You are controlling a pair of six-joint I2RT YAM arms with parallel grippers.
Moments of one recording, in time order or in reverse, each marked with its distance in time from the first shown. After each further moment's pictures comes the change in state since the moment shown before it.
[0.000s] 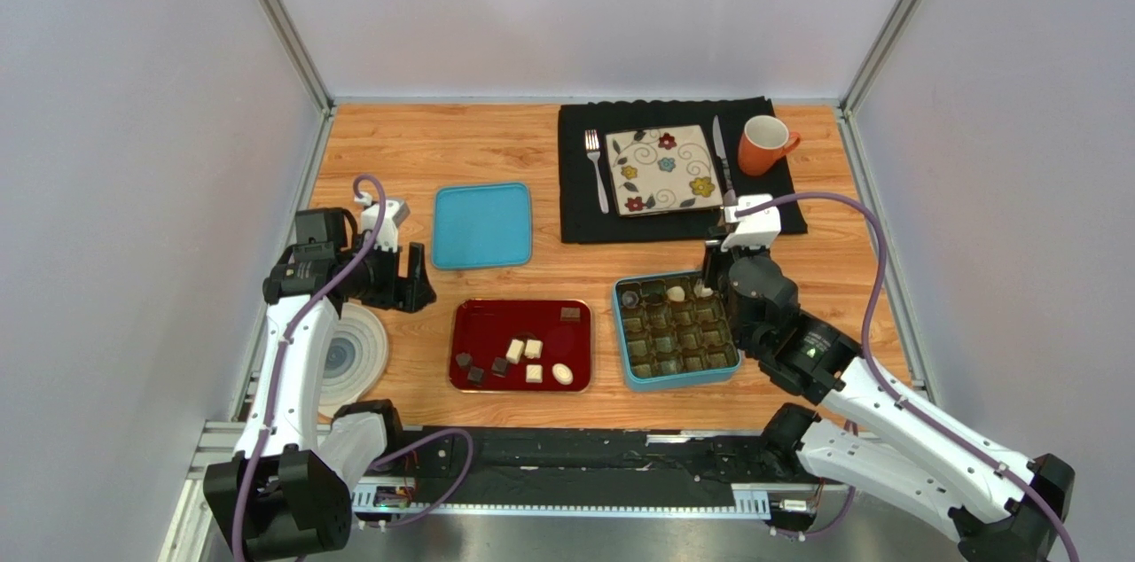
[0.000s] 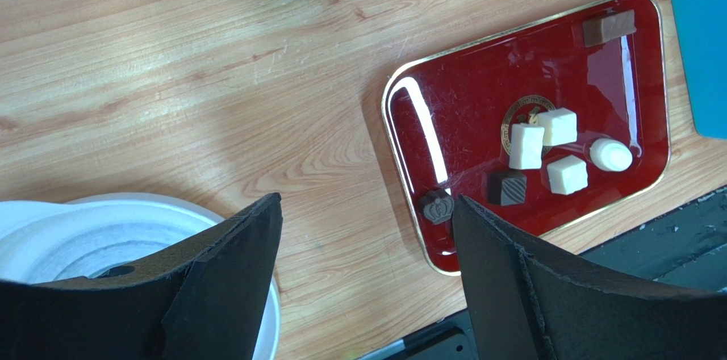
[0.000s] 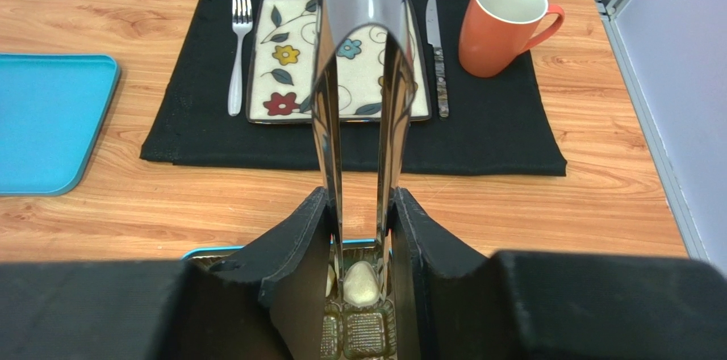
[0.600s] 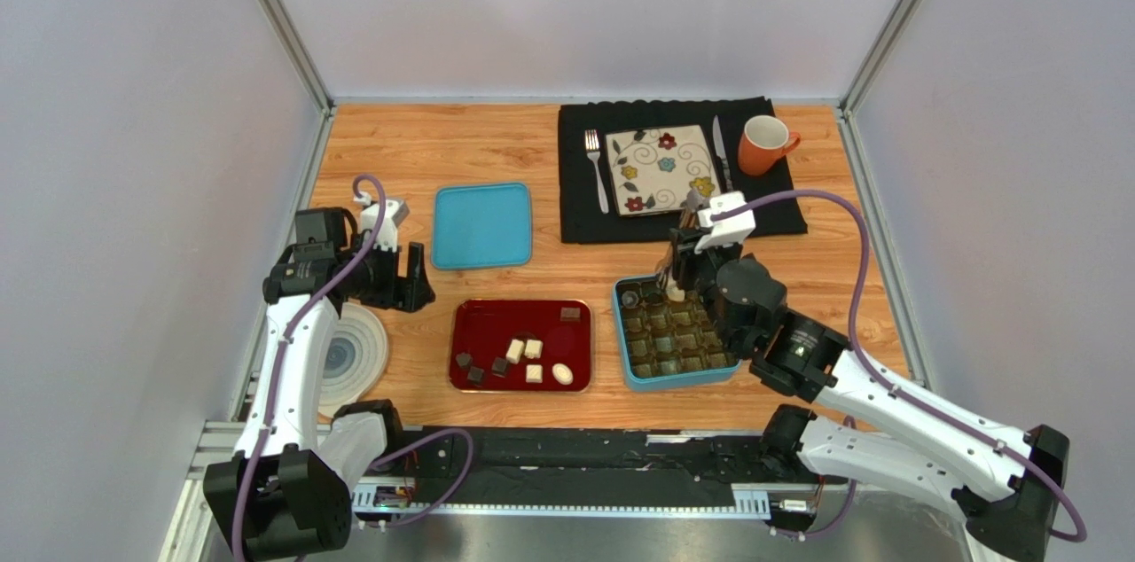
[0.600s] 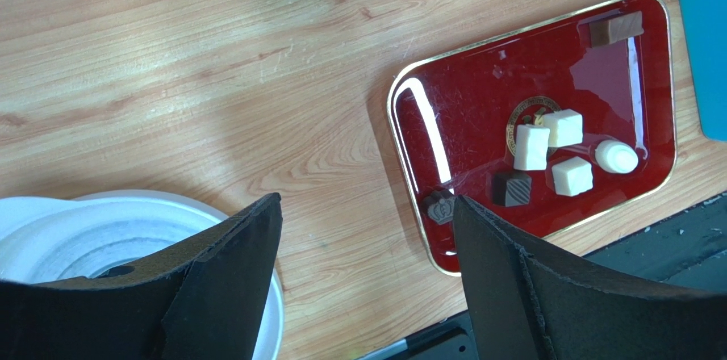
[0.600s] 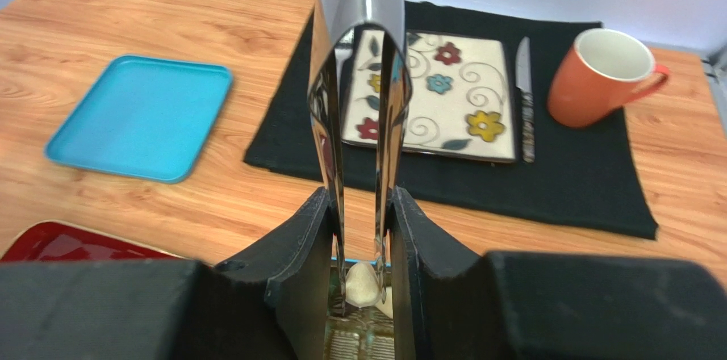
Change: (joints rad) left arm 0.000 0.001 0.001 0.000 -0.014 -0.001; right arm 0.138 0.076 0.054 0.108 -0.066 -0.025
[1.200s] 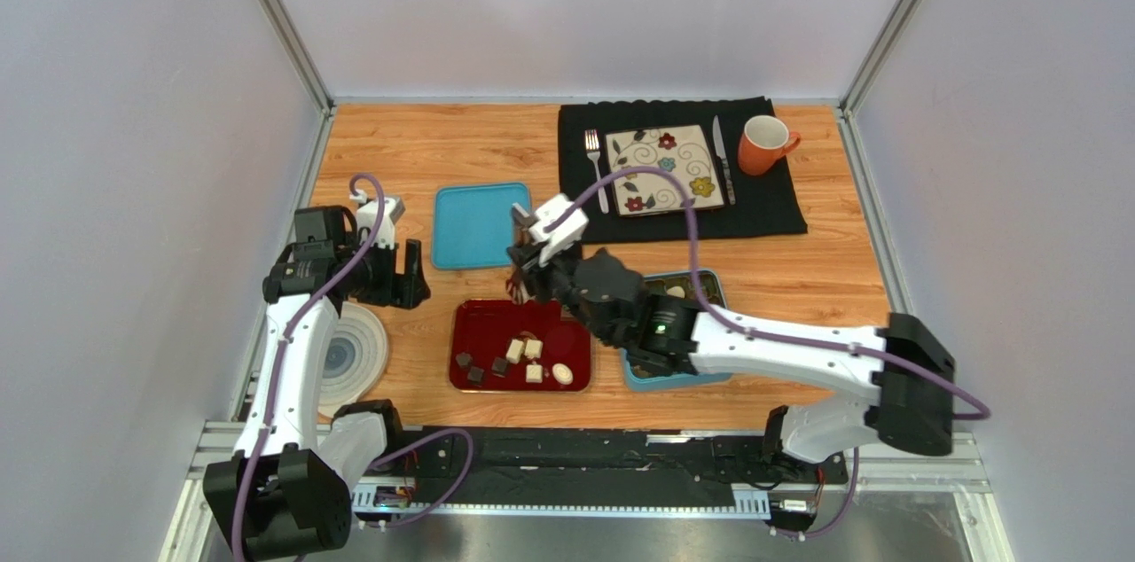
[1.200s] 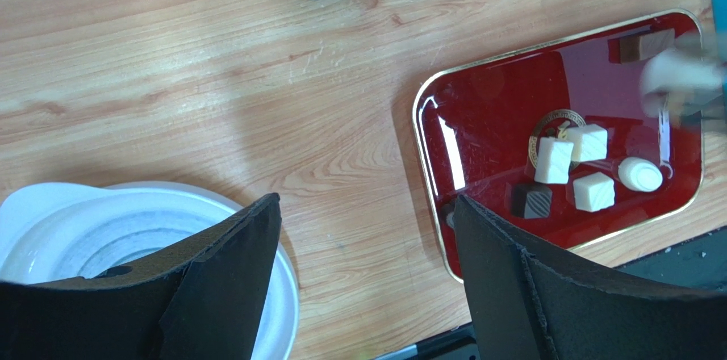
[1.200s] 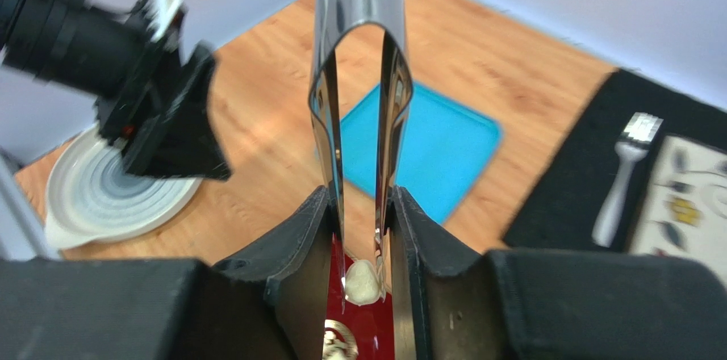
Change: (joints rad) left arm 0.000 0.002 0.005 0.024 -0.061 -0.021; right arm 0.271 0.631 0.333 0.337 -0.220 -0.017
